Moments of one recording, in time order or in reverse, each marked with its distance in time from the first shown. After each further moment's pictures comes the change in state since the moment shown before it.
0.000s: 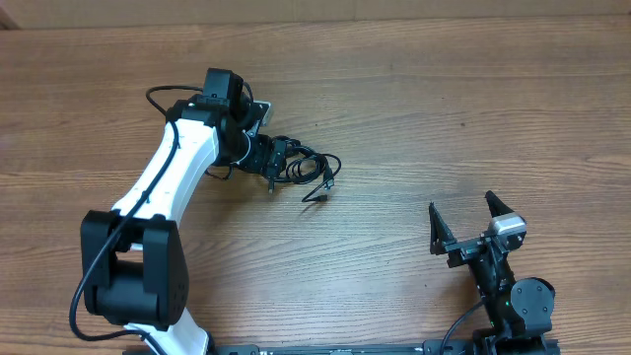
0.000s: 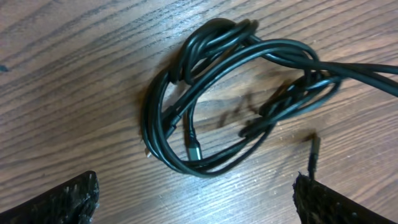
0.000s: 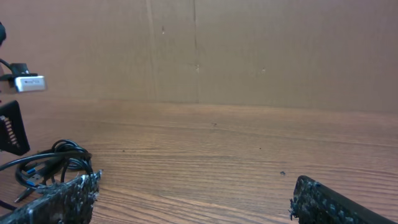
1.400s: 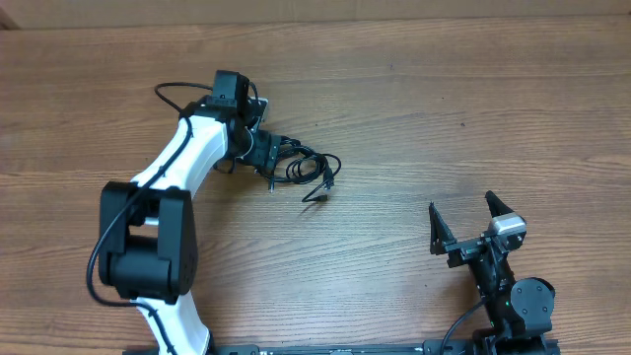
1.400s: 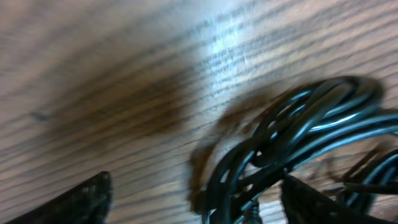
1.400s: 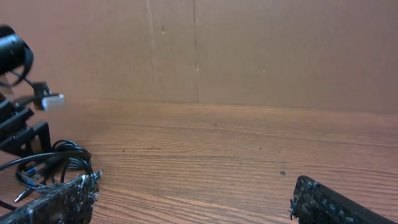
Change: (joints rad) left arm 0.000 0.148 -0.004 0.176 -0.131 -0.039; right arm 0.000 0.000 0.000 0.000 0.000 0.000
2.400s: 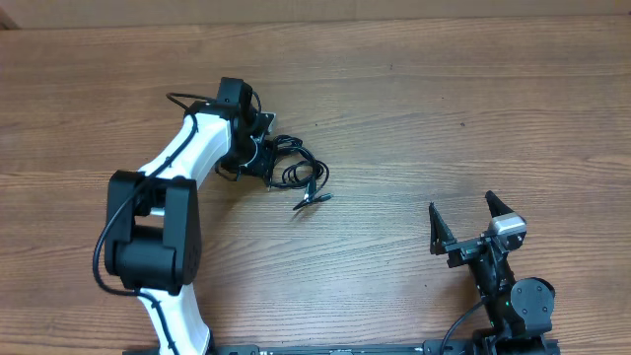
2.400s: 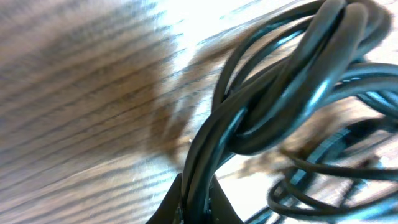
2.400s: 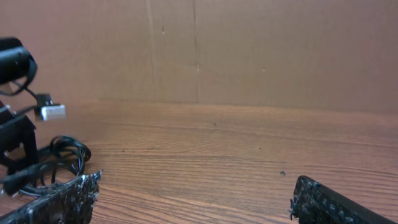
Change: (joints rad) left arm 0.000 0.018 0.025 -0.116 0.137 0.043; right arm 0.000 0.000 0.000 0.000 0.000 0.000
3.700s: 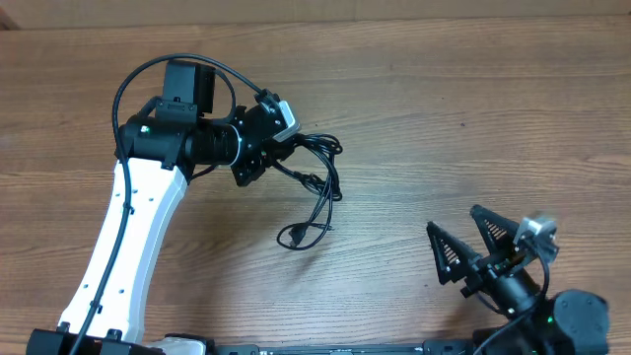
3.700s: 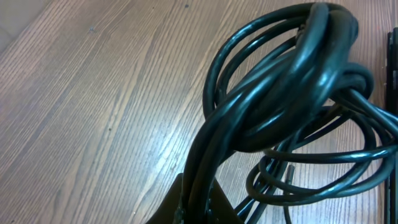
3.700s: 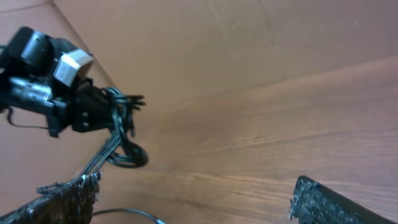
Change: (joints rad) left arm 0.000 -0.511 0.028 -0.179 0.447 0.760; right arm 0.000 0.131 0.491 -0.457 -0.288 0.399
